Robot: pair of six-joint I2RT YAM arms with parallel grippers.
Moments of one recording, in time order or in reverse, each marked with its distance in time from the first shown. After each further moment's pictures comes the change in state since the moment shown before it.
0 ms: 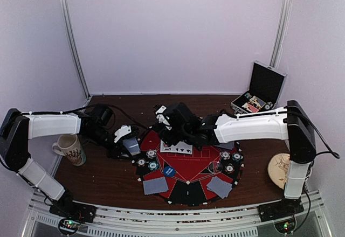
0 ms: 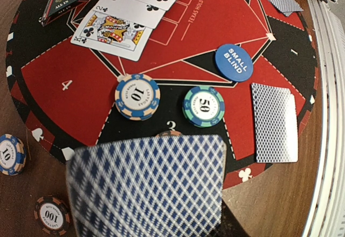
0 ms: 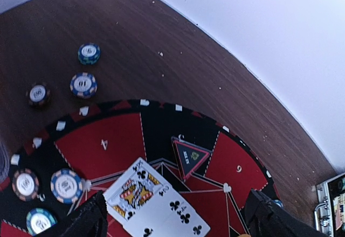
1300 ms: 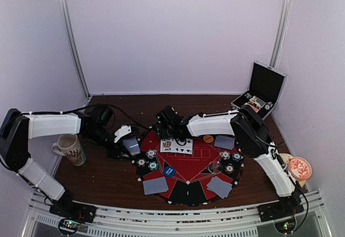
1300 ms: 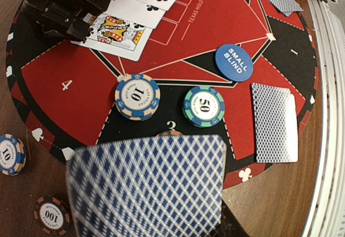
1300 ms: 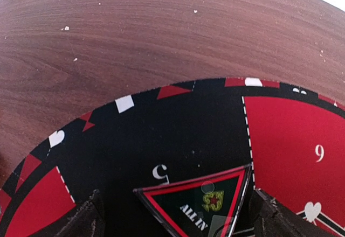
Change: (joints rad) left arm 0.000 0.000 0.000 0.000 0.000 0.000; right arm -0.177 0.528 0.439 -0.075 -0.069 0.596
